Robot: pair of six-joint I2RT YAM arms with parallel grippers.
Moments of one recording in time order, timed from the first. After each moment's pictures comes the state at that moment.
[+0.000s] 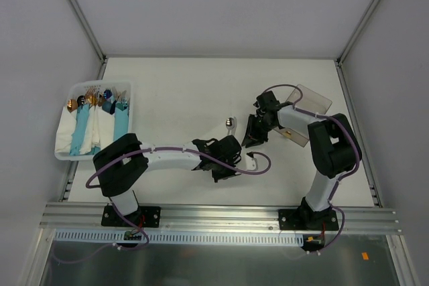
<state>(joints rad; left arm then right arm) -1.10 1.71 0.98 -0.35 0.21 0.33 0.41 1.81 1.07 -0.53 -0.38 0.57</state>
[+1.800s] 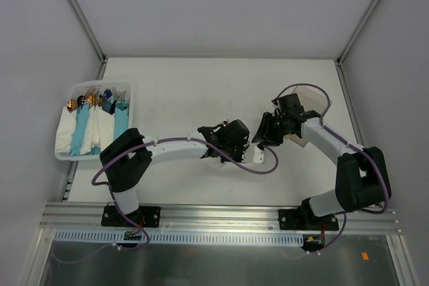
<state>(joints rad) -1.05 1.77 1.17 -0.38 0.13 0.70 0.32 1.46 0.91 -0.54 -0.39 0.55</state>
